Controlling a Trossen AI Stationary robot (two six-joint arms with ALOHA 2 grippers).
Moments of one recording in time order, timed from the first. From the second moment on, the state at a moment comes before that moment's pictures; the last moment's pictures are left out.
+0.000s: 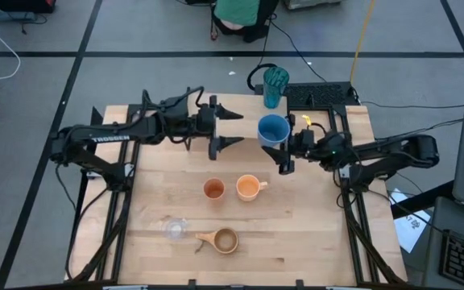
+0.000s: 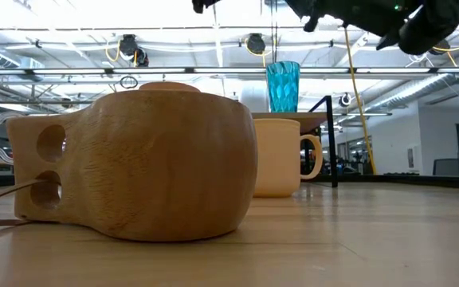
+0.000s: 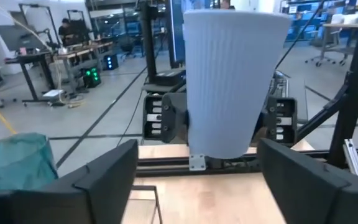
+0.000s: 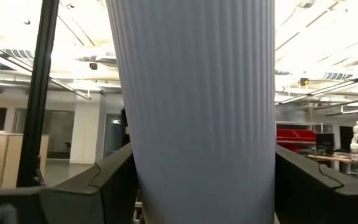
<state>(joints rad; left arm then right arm) 0.21 1.39 1.20 0.17 0.20 0.08 -0.14 1.28 0.52 1.27 -0.08 0.00</state>
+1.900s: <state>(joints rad) 0.15 1.48 1.17 0.41 0.10 0.16 -0.14 1.41 0.72 1.01 -0.03 -0.05</state>
